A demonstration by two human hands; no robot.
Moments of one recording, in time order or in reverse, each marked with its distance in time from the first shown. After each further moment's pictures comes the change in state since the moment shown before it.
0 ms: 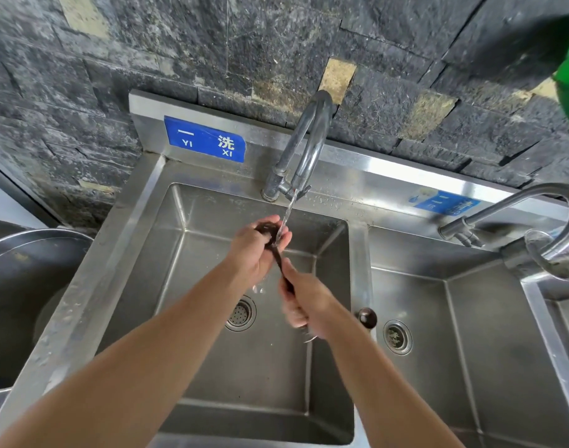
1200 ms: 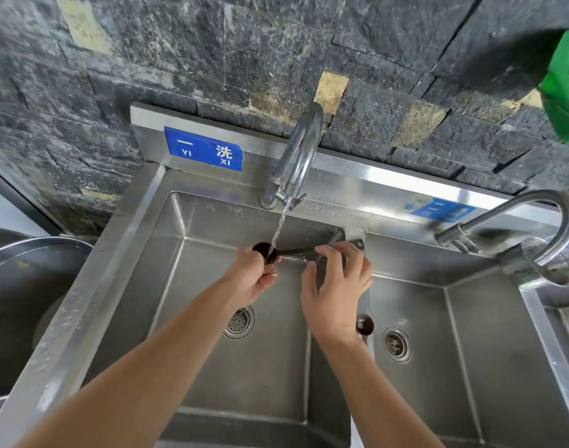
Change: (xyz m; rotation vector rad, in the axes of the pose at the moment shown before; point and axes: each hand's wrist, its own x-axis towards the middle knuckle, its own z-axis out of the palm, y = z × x) left_hand -0.019 -0.011 -0.005 0.350 0.144 -0.089; right_hand -0.014 0.015 -0.015 -0.735 1.111 -1.014
